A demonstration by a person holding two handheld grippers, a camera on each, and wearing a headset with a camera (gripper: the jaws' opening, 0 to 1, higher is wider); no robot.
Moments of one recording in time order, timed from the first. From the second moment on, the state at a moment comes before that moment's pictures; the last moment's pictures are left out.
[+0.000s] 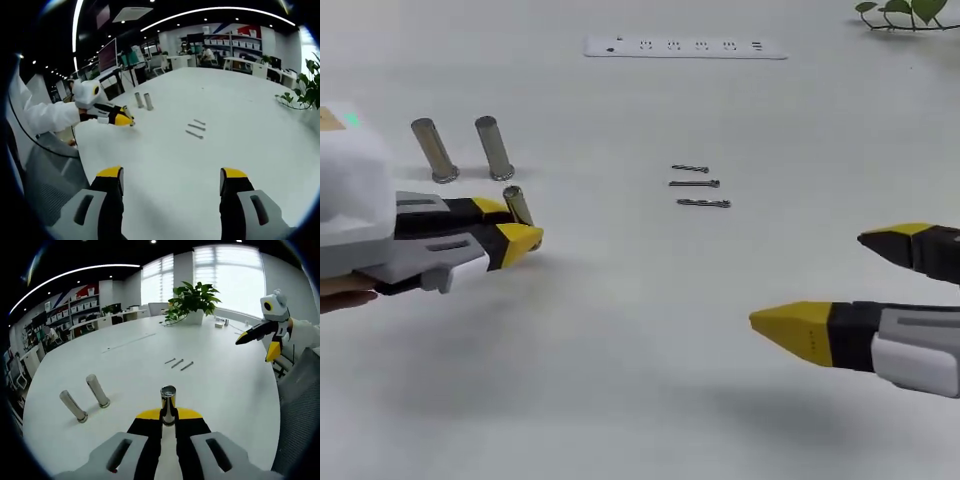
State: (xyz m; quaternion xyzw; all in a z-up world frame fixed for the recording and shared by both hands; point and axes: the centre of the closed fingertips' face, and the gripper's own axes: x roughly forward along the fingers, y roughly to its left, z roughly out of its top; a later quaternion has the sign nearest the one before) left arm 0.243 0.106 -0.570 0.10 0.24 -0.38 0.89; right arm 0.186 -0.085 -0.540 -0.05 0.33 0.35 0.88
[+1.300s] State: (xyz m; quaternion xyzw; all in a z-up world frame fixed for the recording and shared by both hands) left arm 0.226 0.069 -0.593 0.09 0.25 -0.41 0.87; right arm 0.183 -0.082 -0.542 -0.05 0.33 0.36 0.87
